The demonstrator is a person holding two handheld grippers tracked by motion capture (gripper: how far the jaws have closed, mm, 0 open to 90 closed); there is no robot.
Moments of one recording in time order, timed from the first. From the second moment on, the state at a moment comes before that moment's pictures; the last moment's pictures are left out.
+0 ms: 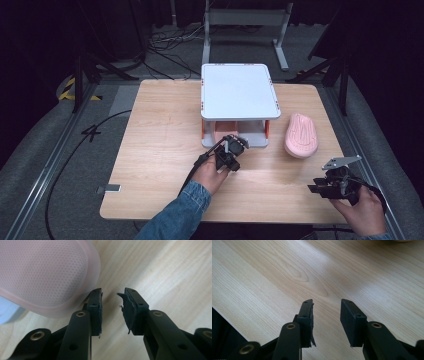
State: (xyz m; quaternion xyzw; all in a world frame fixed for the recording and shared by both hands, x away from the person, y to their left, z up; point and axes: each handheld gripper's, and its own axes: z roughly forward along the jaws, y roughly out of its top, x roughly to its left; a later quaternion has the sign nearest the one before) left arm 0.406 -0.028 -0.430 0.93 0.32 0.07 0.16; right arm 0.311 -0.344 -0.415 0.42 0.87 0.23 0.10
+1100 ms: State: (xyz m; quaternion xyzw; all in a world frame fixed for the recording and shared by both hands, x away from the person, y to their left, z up) left arm 0.454 -0.035 -0.436 0.91 0.36 0.10 0.17; right arm 0.304 -0.347 -0.418 0.42 0.87 0.23 0.10
